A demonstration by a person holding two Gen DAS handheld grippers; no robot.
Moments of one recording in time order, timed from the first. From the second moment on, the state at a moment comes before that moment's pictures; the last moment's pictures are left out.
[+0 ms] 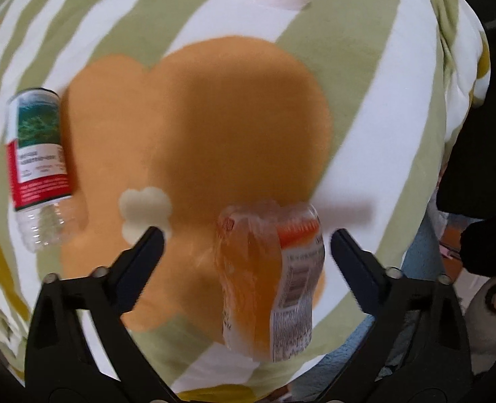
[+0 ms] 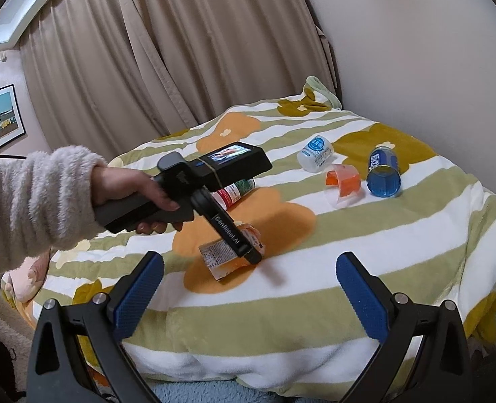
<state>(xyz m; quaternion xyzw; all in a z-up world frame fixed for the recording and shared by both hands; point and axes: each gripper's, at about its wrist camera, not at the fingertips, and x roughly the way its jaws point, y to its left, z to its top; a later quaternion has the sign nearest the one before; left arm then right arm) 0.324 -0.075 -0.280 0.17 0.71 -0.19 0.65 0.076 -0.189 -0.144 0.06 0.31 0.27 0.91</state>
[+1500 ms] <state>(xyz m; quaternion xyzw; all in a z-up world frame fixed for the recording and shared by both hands) 0.230 -0.005 -0.248 -0.02 0.38 -0.15 0.91 0.070 -0.146 -0.191 0.00 0.33 0.30 0.89</state>
